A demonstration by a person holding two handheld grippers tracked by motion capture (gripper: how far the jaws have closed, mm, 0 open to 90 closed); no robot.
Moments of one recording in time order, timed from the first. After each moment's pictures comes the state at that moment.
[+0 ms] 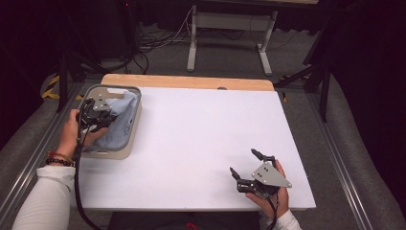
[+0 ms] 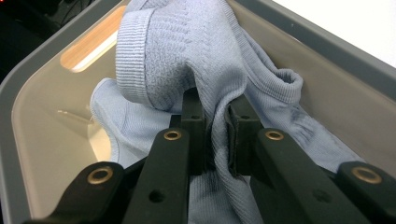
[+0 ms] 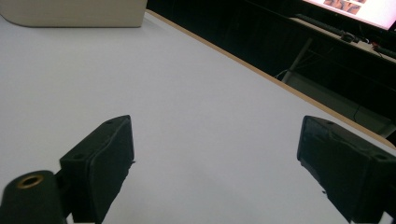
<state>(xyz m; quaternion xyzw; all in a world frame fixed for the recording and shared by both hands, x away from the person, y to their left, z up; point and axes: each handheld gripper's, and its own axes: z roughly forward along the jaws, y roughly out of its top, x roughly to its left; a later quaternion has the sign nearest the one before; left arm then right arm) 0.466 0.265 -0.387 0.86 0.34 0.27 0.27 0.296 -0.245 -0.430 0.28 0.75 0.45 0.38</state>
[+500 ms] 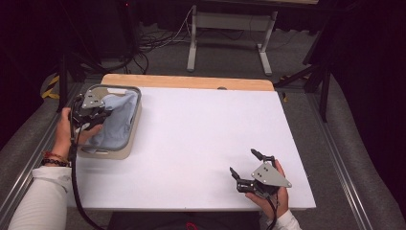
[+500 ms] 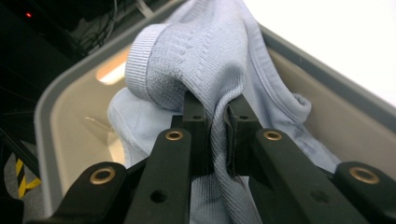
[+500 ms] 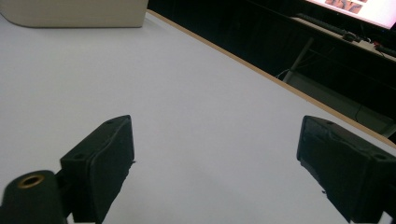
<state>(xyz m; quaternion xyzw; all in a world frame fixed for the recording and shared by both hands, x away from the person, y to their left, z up) 0.458 0.278 -0.372 0.82 0.37 0.29 0.33 0.296 -0.245 -0.429 0.28 0.76 0.45 0.38</state>
